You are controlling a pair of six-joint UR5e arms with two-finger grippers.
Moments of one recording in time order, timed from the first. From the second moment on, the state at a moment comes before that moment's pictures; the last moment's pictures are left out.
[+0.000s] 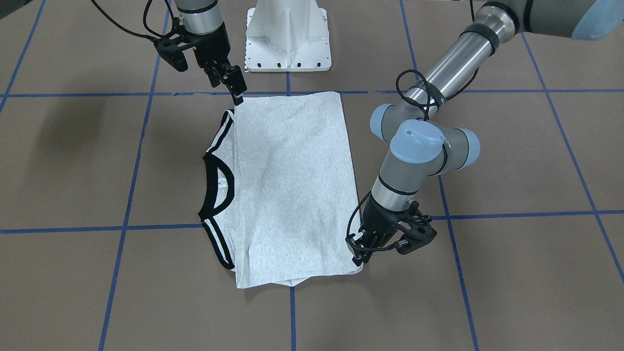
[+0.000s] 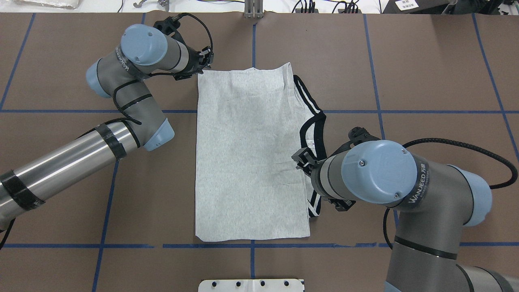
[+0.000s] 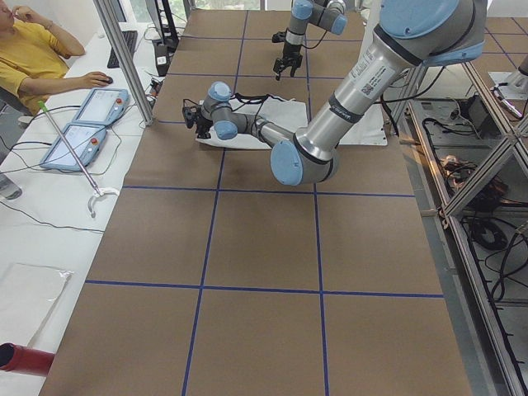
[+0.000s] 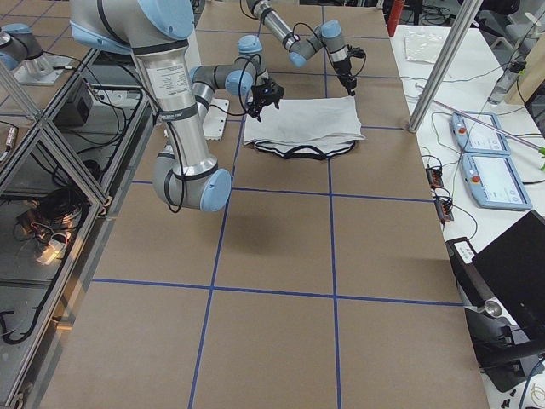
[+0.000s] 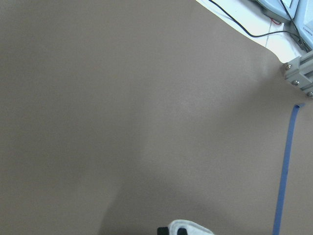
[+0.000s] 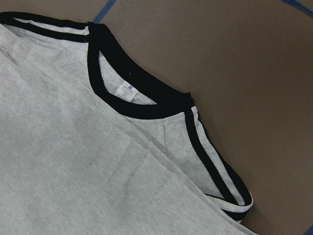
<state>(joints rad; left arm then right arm) -0.77 -2.36 -1.13 -2.34 -1.77 -1.61 0.37 -1.15 2.14 -1.70 1.64 2.18</state>
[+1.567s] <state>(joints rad) -0.76 -2.13 -1.49 -2.33 -1.77 -1.62 0.18 -1.18 1.95 -1.57 1.44 2.29</state>
